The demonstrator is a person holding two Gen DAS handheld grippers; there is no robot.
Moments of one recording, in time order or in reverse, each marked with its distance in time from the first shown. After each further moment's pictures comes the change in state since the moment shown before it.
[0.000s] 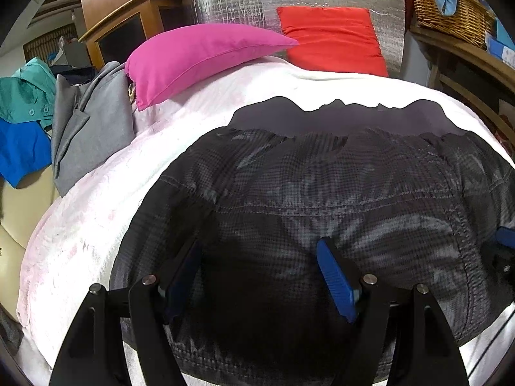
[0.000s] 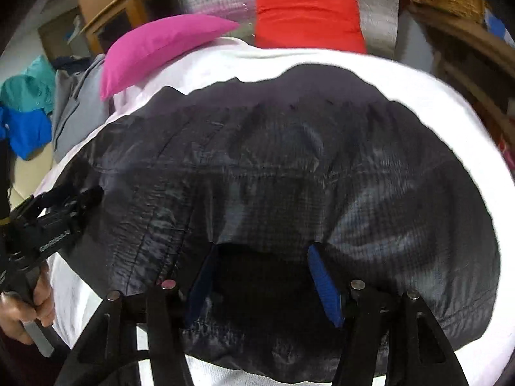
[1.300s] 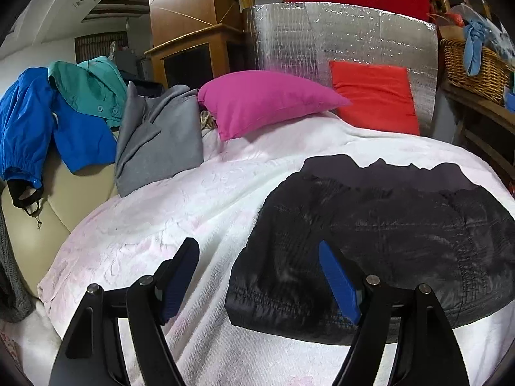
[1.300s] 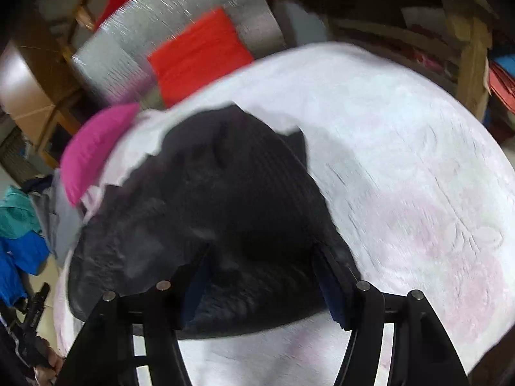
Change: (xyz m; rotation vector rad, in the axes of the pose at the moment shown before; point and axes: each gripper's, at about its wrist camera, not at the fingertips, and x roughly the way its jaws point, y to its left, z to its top) left arm -0.080 0.072 -0.023 -0.147 -0.200 0.113; right arm -0.092 -0.114 -0.043 0.417 -0.189 -0.009
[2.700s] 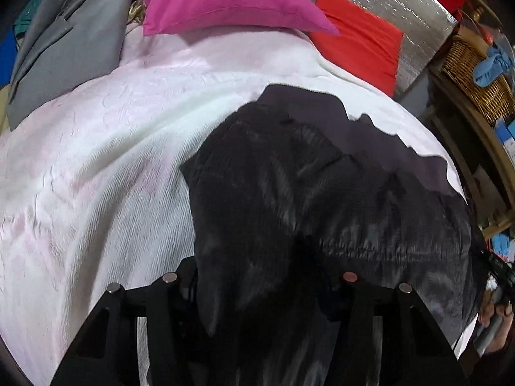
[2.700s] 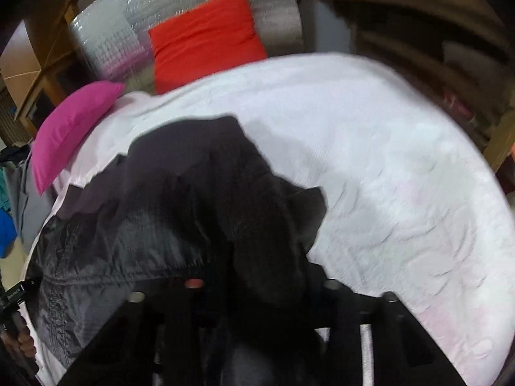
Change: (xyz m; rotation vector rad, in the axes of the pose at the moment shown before) left arm 0.147 -0.007 0.021 -0.157 0.430 -0.372; right arm 0.083 0.000 0.078 -0.137 0.057 -0.153
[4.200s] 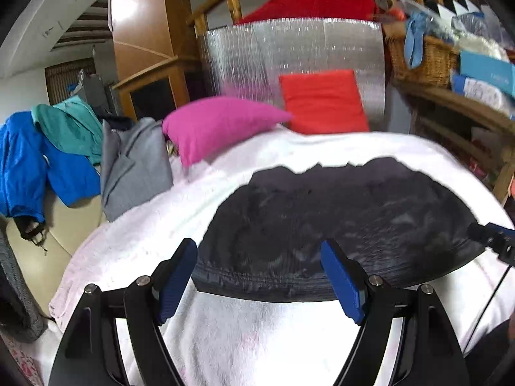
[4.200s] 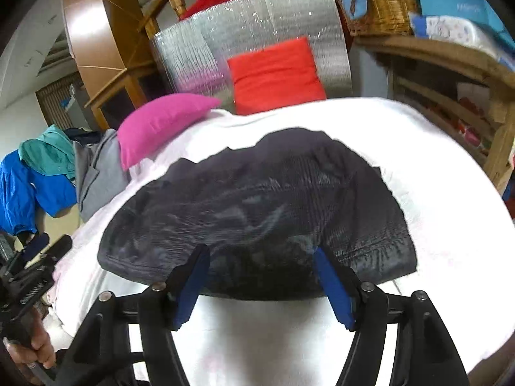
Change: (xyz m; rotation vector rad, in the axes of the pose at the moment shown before) left arm -0.196 -0.121 -0.140 0.322 -0.455 0.296; right arm -0.161 0.079 -0.119 -0.120 -0.172 0.189
